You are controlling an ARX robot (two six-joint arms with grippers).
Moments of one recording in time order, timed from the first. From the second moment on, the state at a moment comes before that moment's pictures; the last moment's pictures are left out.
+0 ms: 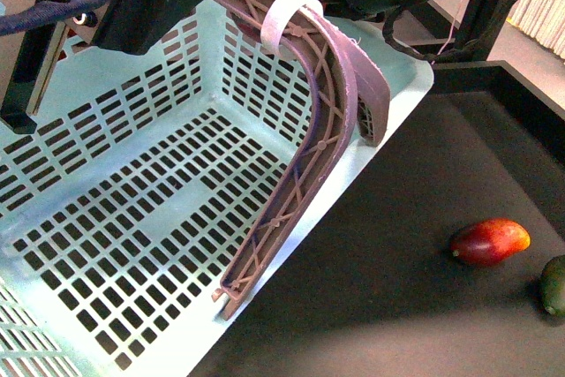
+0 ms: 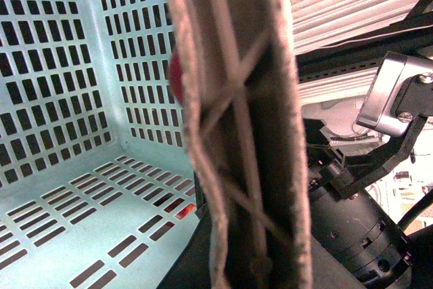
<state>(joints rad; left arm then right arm) -0.72 1.45 0.90 0.17 -0.15 -1.13 0.39 1.73 1.05 0.26 -0.19 0.03</state>
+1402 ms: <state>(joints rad) -0.73 1.46 0.90 0.17 -0.13 -1.13 0.12 1.29 0.42 0.86 0.12 0.01</state>
